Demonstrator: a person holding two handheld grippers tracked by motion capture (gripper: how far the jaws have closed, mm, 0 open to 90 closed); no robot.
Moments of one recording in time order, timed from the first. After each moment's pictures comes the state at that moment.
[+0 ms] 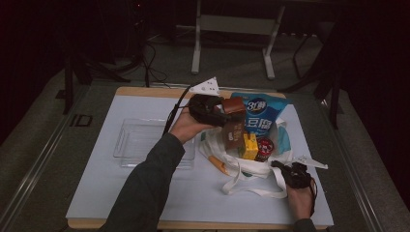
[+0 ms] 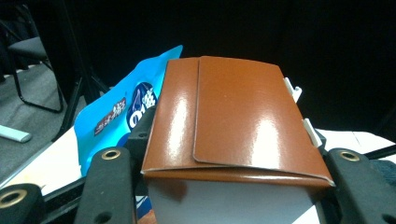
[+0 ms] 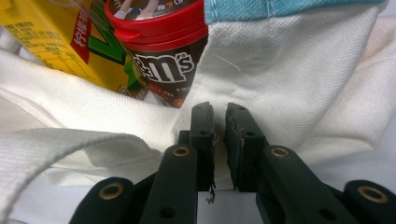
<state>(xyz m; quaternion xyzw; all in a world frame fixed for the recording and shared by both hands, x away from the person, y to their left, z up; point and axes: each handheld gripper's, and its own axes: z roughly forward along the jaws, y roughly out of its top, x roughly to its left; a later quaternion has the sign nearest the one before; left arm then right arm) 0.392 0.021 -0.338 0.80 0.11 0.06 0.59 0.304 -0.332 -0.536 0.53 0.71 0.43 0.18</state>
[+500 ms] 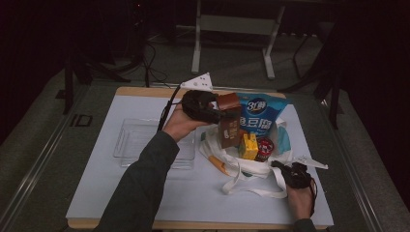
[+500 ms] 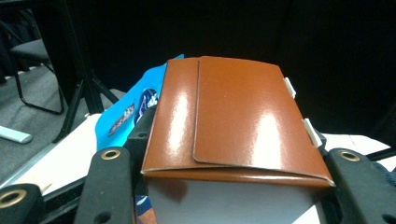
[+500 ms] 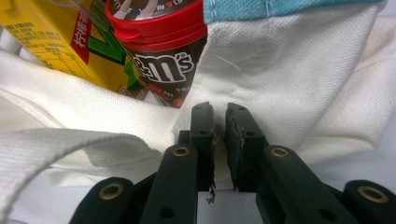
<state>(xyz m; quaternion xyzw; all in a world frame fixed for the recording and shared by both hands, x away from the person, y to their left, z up) 0.389 0.039 -0.325 0.79 0.12 0.06 0.60 0.304 -0.332 -0.536 0.53 0.71 0.43 0.18</state>
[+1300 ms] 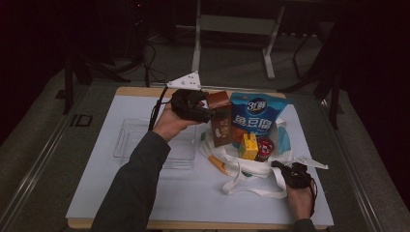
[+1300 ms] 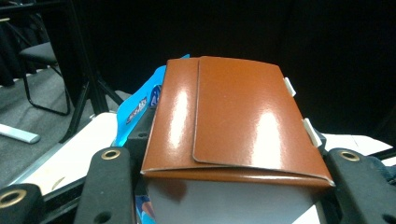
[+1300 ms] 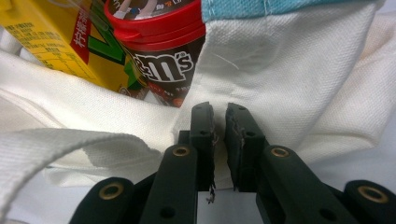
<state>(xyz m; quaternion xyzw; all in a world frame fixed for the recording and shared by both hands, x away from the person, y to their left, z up) 0.385 0.063 -0.322 0.79 0.12 0.06 0.60 0.303 -0.332 -0.536 0.53 0.70 0.44 0.17</state>
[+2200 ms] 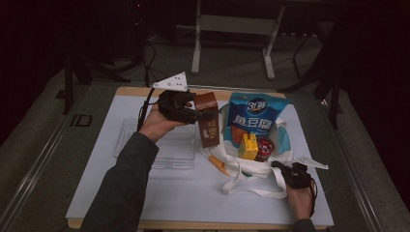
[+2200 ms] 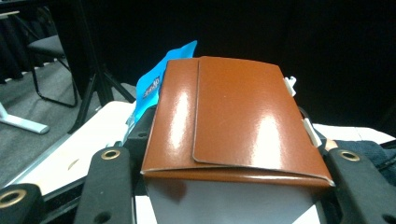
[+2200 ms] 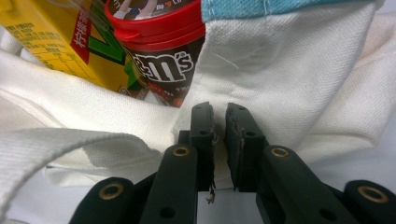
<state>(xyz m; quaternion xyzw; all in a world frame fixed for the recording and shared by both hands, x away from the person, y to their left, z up) 0.381 0.092 -0.324 0.80 0.12 0.07 0.58 0.303 -0.332 -0.536 0.53 0.70 0.44 0.17</state>
